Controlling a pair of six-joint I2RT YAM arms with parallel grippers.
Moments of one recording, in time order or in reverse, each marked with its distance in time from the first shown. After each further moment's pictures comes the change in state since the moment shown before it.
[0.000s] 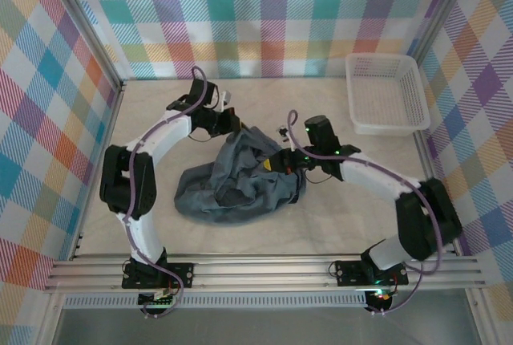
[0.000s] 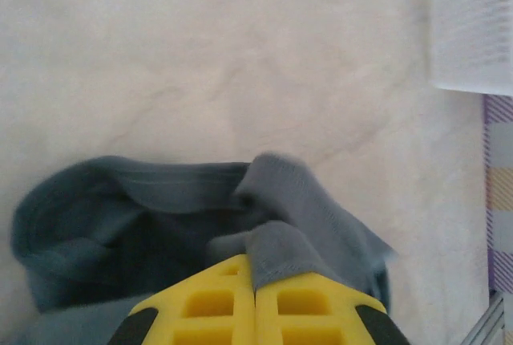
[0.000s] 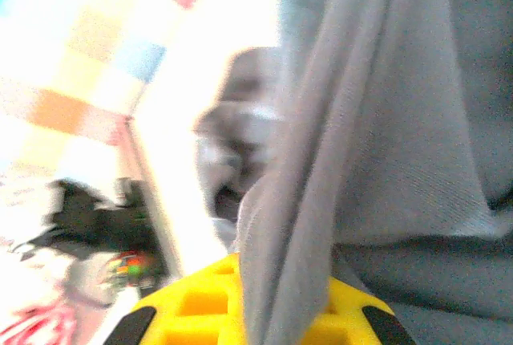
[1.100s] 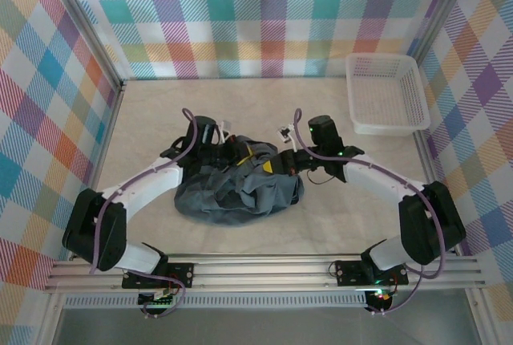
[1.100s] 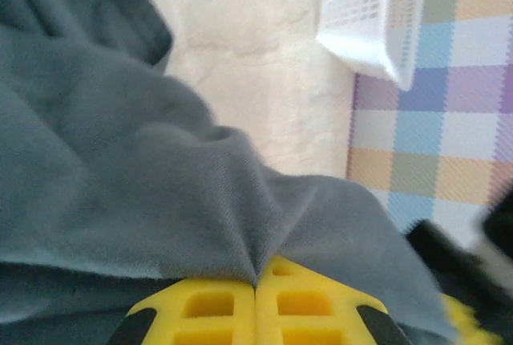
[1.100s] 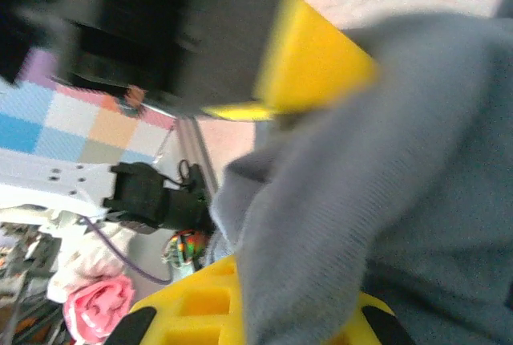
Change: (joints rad) left arm -0.172 -0.463 -0.541 0.406 0.046 -0.523; right arm -0.028 -0.005 -0.027 -0.005 -0.096 0.026
